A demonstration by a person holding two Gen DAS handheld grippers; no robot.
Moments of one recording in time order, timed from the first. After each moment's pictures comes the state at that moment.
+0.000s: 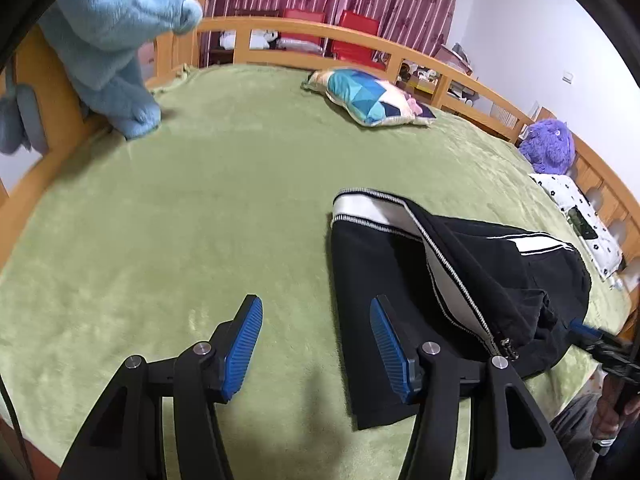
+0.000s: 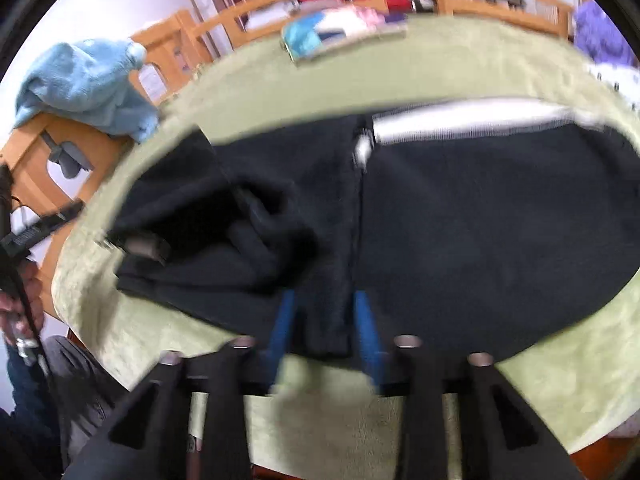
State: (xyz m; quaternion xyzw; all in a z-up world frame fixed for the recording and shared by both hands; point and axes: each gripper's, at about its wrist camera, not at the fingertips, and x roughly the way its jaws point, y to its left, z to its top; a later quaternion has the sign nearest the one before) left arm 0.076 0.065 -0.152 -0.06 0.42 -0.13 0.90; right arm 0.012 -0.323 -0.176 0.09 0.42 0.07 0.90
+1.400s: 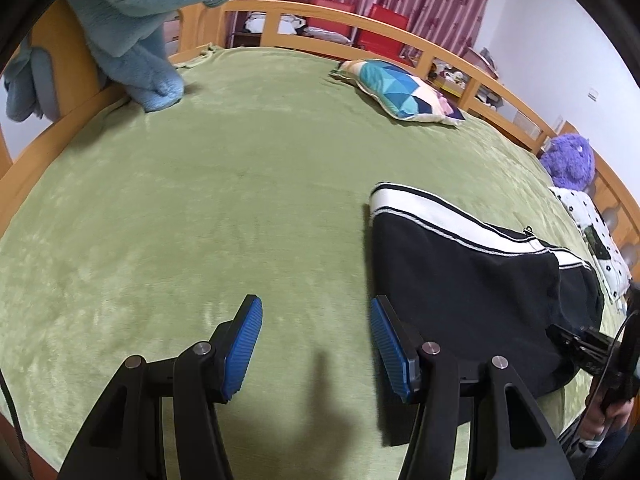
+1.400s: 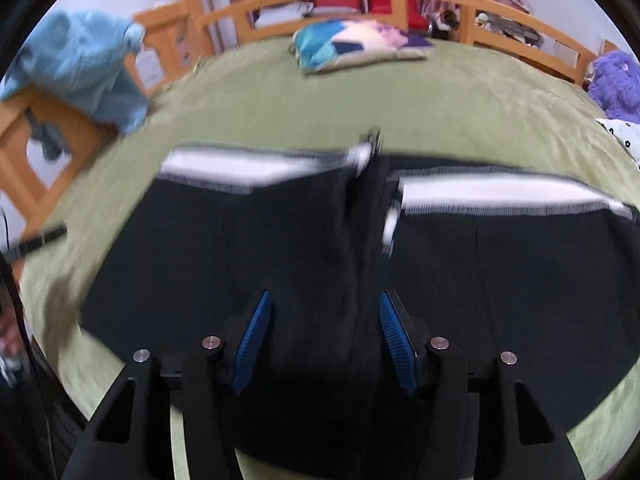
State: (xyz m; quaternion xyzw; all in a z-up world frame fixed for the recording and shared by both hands) left arm 0.096 0.081 -0.173 -0.08 0.43 -0.09 0.90; right arm 0.078 -0.300 -0.212 0.02 0.45 0.05 0.89
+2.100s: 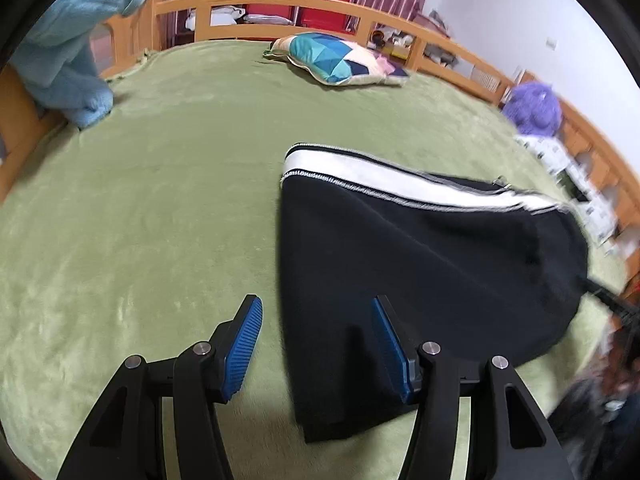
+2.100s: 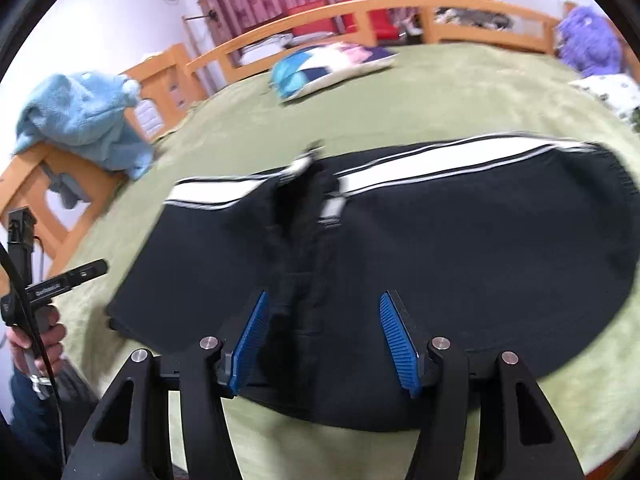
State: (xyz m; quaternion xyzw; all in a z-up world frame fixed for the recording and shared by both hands) left arm 0.088 0.006 -0.186 -0.01 0.45 -0.15 0.88; right arm 0.017 -0.388 -0.189 0.11 0.40 0.02 0.91
